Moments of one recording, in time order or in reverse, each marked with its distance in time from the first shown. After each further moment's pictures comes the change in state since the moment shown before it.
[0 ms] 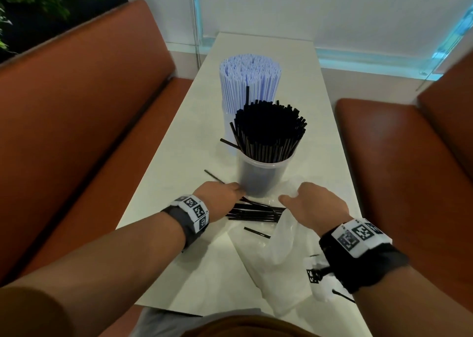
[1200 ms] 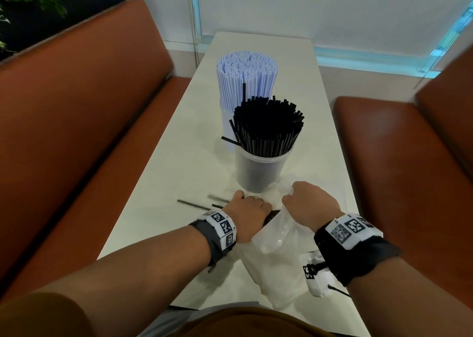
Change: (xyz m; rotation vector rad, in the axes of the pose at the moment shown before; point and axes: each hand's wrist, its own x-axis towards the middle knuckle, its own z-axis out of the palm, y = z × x) left_hand 0.009 0.075 0.008 -0.038 0.020 0.118; right_hand 0.000 0.000 0.005 0.104 -0.049 -0.046
